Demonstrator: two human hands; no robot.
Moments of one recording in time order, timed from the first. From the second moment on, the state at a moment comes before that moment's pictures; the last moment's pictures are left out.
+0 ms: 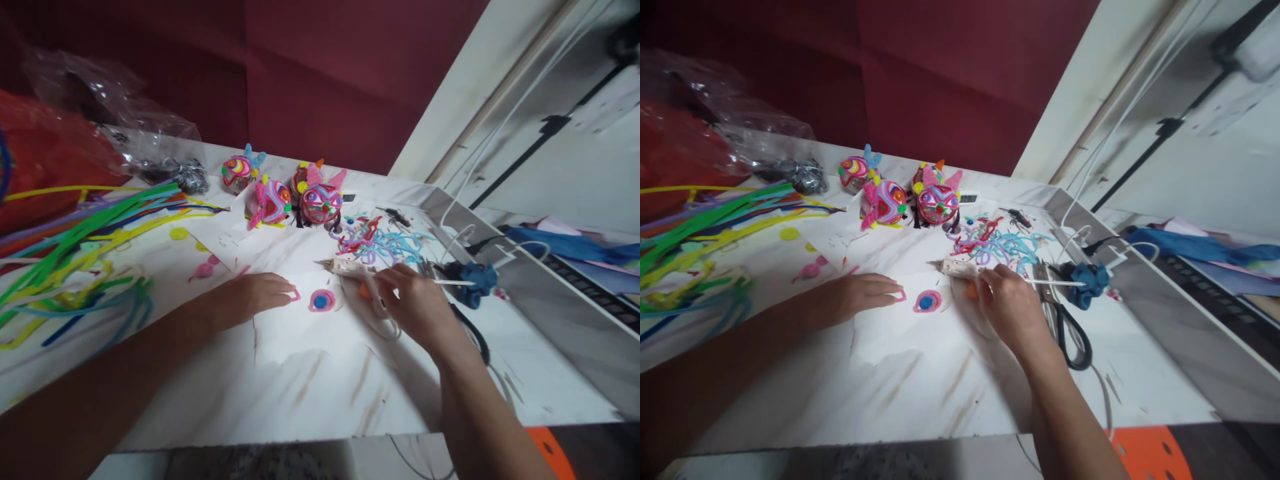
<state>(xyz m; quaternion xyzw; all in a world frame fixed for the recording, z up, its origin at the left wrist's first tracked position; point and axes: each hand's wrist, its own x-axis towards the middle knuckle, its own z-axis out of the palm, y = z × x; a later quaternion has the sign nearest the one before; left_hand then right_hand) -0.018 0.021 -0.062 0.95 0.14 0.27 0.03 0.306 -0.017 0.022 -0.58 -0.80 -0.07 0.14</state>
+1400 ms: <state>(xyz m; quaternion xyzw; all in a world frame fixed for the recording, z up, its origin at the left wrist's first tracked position) -0.014 0.022 -0.064 0.95 0.13 0.29 0.00 0.304 -0.065 0.018 -0.59 -0.41 0.52 0.47</state>
